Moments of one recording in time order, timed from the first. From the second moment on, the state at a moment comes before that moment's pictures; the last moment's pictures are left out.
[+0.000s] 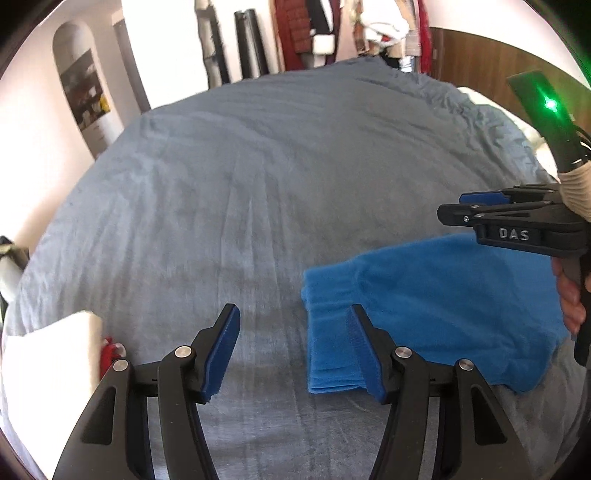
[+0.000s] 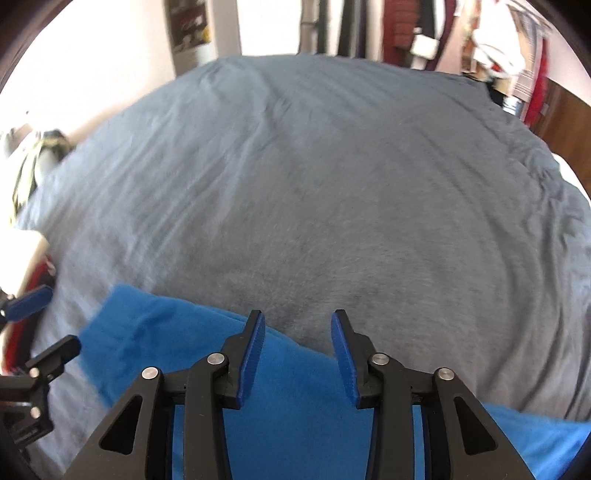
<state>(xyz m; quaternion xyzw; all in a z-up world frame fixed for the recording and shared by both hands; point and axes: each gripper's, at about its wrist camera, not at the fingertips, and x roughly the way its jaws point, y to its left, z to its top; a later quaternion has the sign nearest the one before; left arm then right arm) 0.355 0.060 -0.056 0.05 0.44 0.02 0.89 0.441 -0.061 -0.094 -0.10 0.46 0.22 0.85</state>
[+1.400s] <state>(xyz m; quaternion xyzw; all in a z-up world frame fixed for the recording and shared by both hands) 0.383 -0.283 0.063 0.22 0.29 -0.43 0.83 0.261 -0.379 0.022 0.17 0.33 -0.09 0.92</state>
